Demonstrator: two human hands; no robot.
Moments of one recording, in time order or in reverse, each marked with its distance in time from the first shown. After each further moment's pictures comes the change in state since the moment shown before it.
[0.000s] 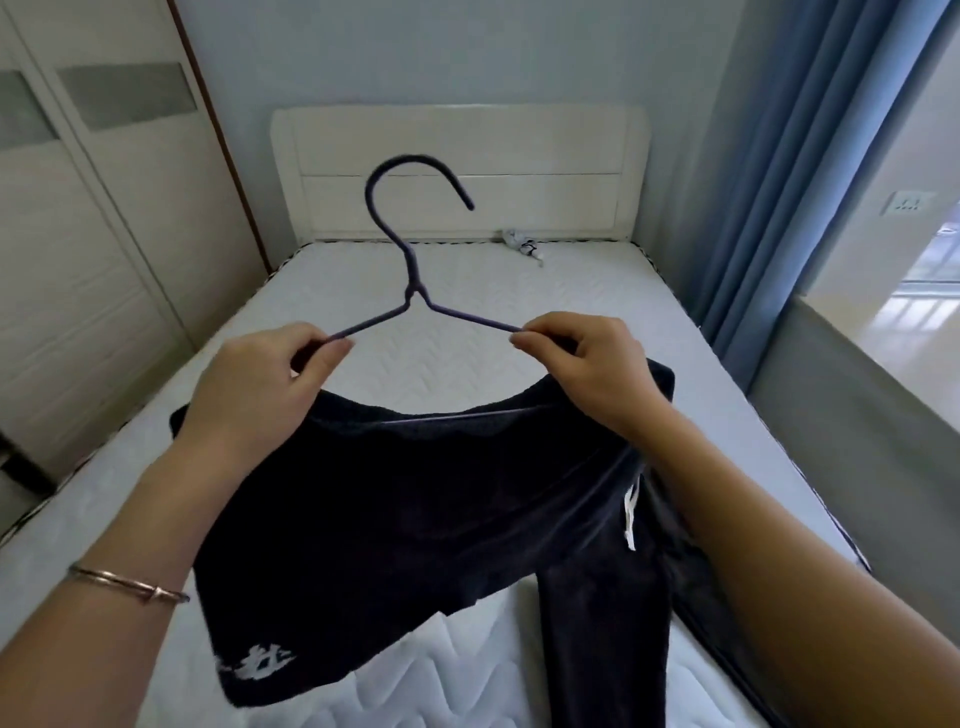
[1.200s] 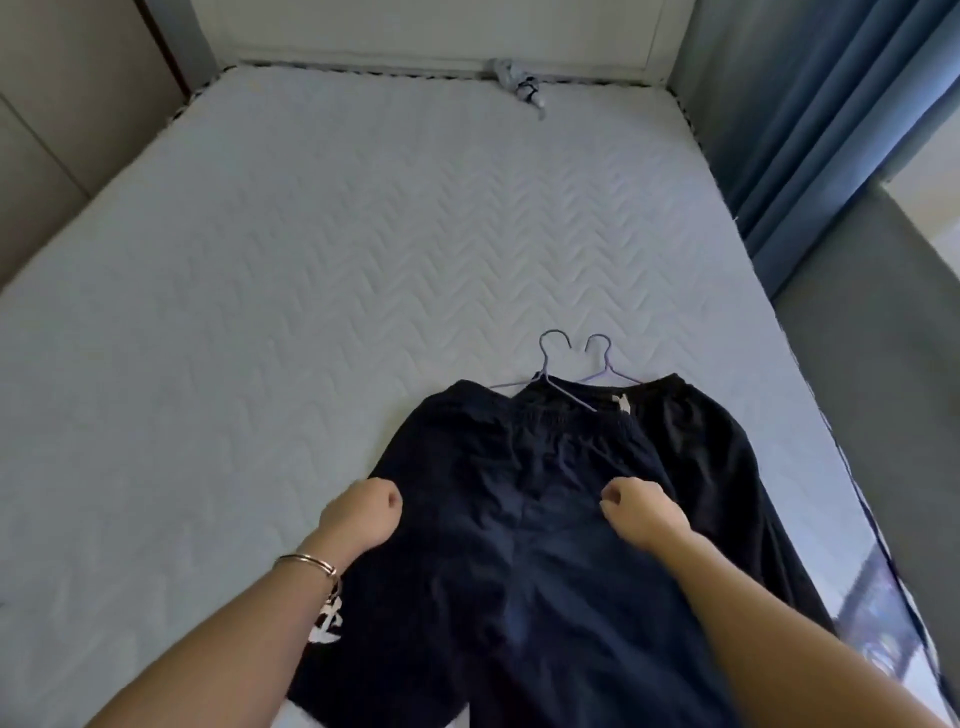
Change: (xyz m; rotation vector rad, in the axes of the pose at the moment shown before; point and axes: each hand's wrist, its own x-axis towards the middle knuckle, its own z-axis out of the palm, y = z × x) left_hand -0.072 -0.054 0.382 0.126 -1.040 -0.561; right_hand -0.052 0.371 0.096 -0.443 -0.756 0.832
